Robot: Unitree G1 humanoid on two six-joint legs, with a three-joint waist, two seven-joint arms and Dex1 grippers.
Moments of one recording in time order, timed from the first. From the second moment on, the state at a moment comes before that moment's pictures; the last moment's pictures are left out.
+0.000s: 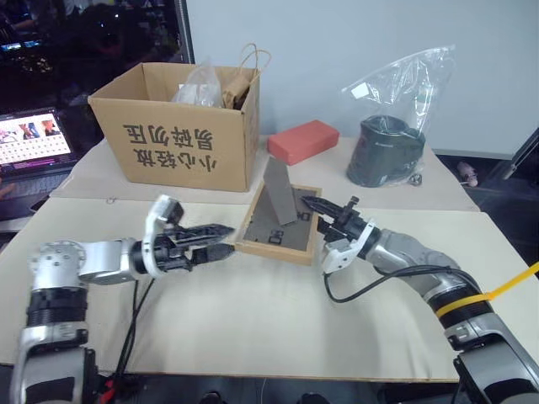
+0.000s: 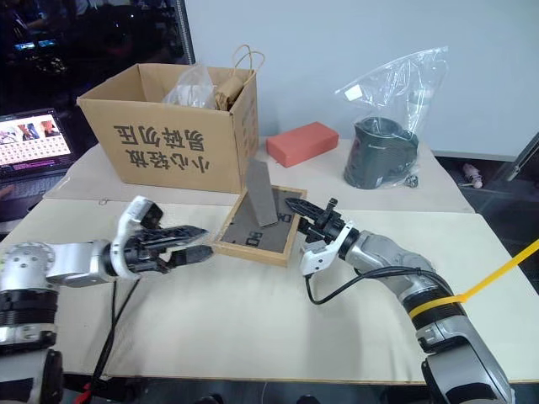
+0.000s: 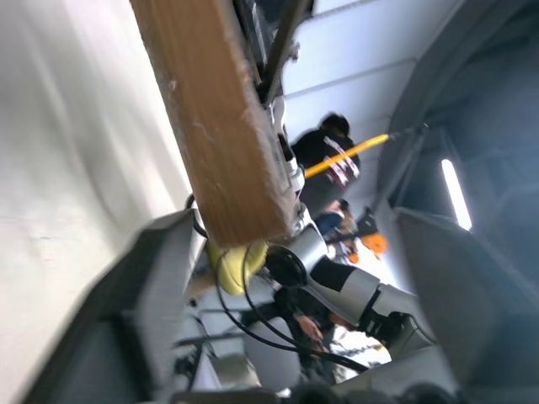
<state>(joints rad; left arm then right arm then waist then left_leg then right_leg) -0.64 0.80 0.28 0.34 -1.77 1.57 -0.46 -0.71 -0.65 0.30 0.41 -0.73 -0.81 -0.05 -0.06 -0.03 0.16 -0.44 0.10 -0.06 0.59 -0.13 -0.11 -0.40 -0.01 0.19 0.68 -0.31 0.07</state>
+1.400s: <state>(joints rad) -0.23 0.75 0.19 -0.25 -0.61 0.51 -0.70 -0.71 -0.44 0.16 0.22 0.56 0.97 1.00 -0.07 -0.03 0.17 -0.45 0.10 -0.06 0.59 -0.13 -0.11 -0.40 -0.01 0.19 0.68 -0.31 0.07</state>
